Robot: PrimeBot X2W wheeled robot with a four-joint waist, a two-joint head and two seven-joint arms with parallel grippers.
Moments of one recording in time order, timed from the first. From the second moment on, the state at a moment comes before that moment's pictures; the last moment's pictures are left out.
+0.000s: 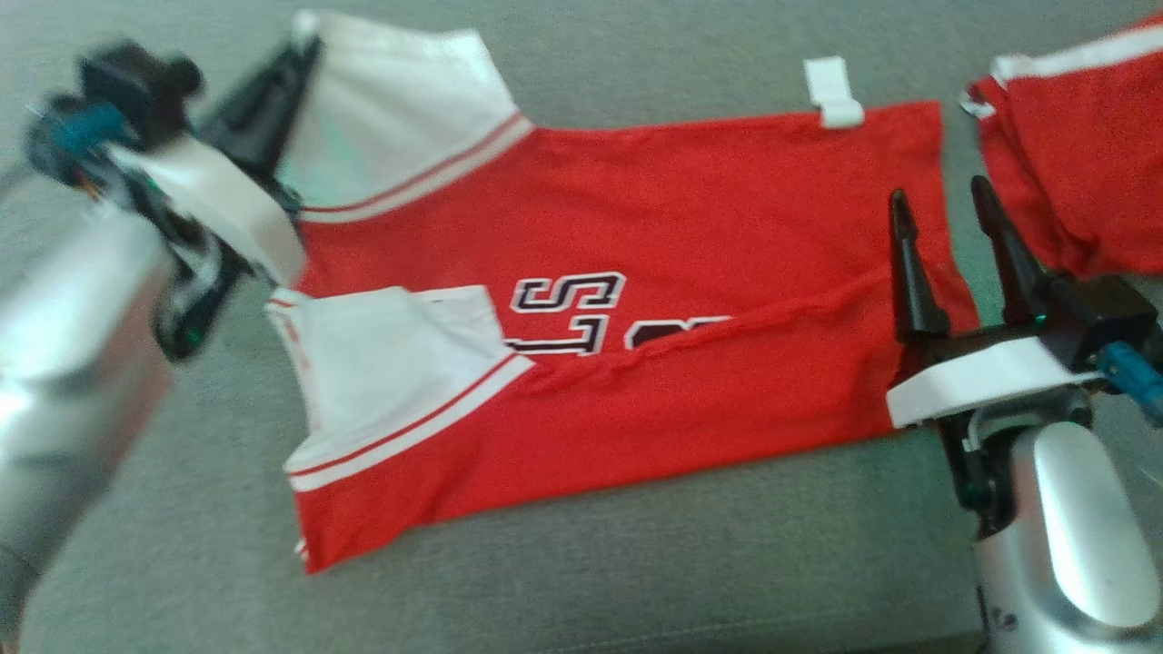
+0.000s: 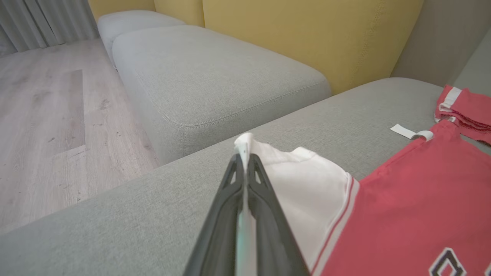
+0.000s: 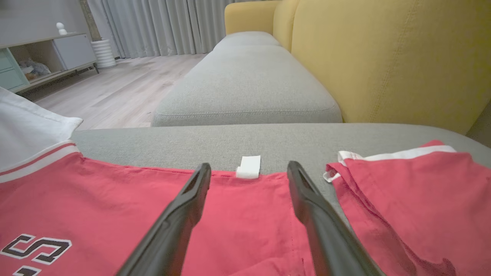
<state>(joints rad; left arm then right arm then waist) -1.03 0.55 -1.02 0.59 -0.90 -0.12 -0.10 -0.27 -0.05 0.02 0.14 0.08 0.13 -0.07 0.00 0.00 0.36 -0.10</state>
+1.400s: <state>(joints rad) -0.88 0.56 -1.08 0.25 -0.88 0.01 -0.12 -0.88 -0.23 -0.15 0.97 -0.14 0.13 0.32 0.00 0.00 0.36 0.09</state>
